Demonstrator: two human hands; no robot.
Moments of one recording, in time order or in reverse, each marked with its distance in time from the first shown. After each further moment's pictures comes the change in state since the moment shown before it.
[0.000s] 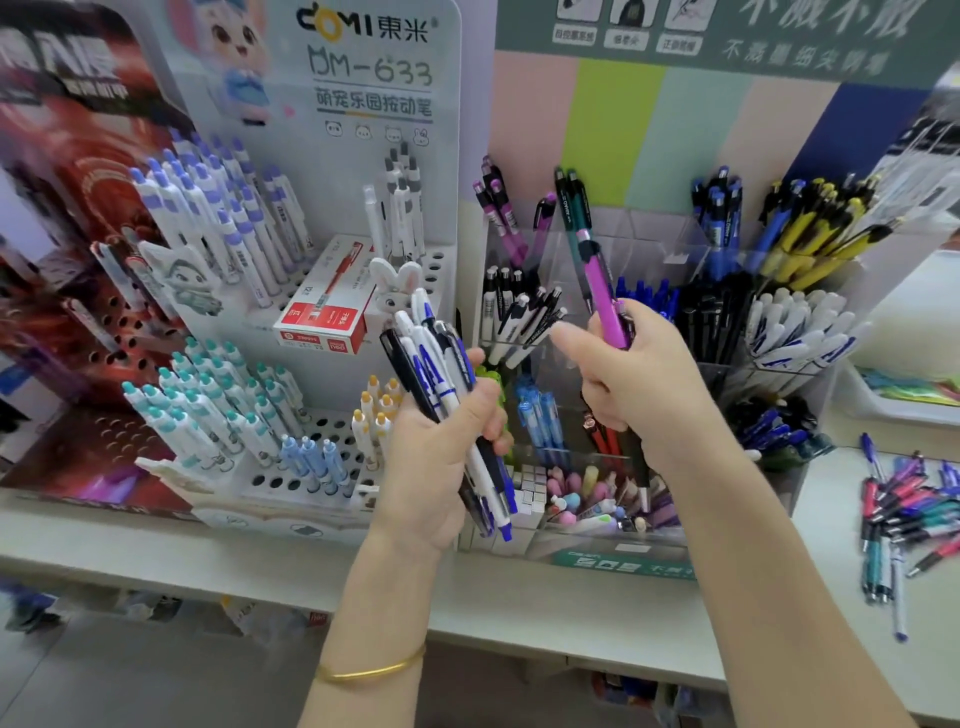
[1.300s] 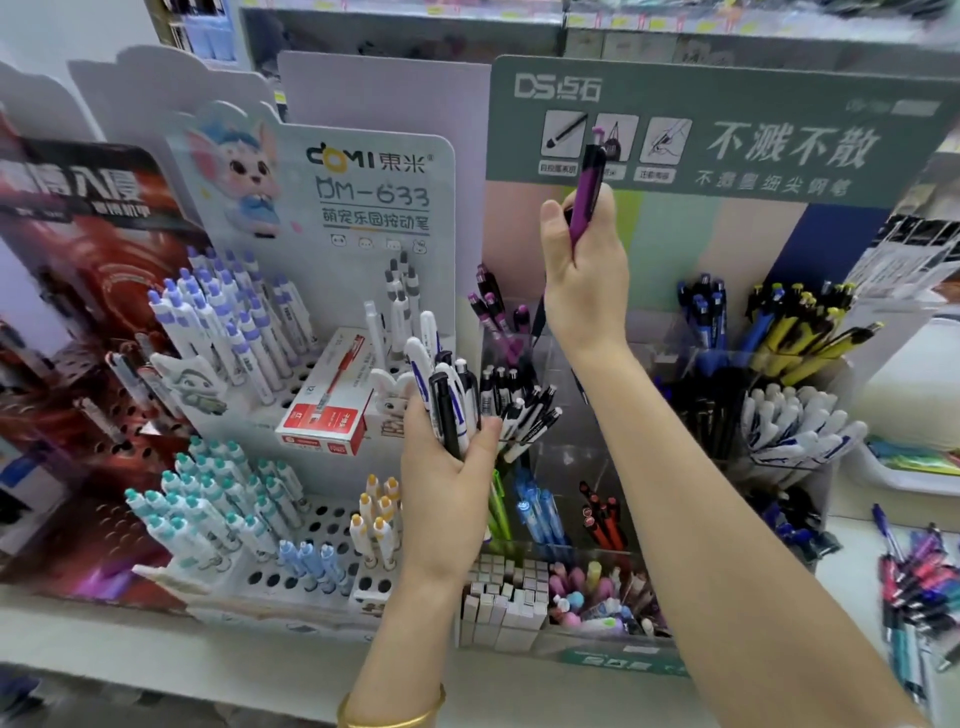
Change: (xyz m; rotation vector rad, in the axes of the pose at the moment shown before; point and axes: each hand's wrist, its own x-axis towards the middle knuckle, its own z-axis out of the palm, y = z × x) left_hand 0.035 0.023 0.031 0.684 0.241 0.342; right_hand 0.139 -0.055 0.025 -0.187 0.477 -0.619
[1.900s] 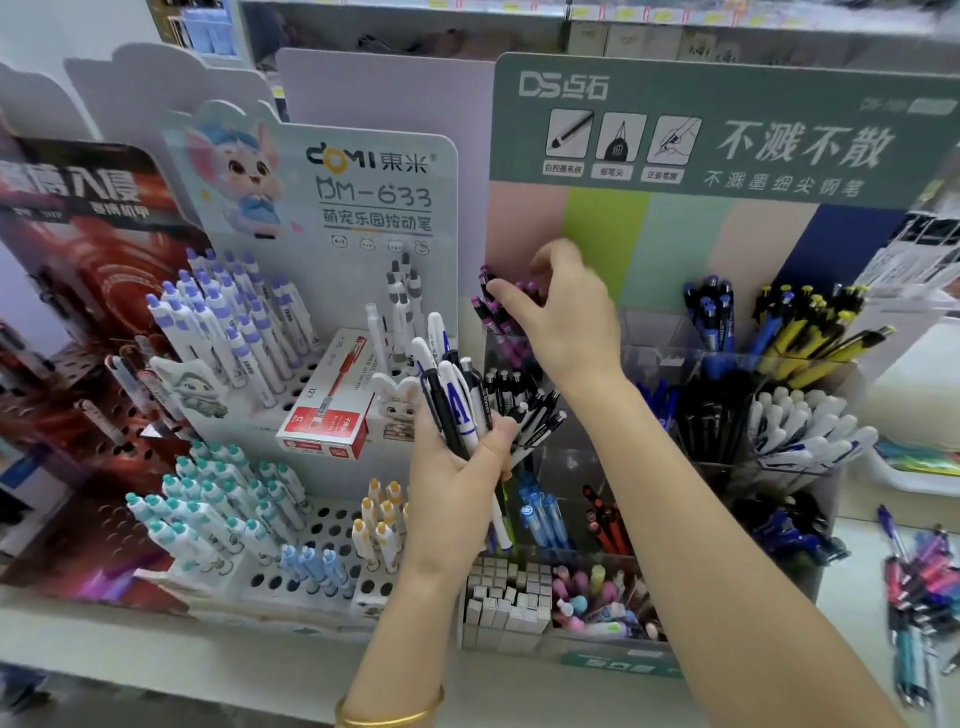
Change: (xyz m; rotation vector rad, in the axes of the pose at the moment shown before) left_hand 0.008 -0.007 0.002 -0.288 -0.113 -0.121; right_hand -0.016 0.008 -0.001 -0.402 -0.289 0.102
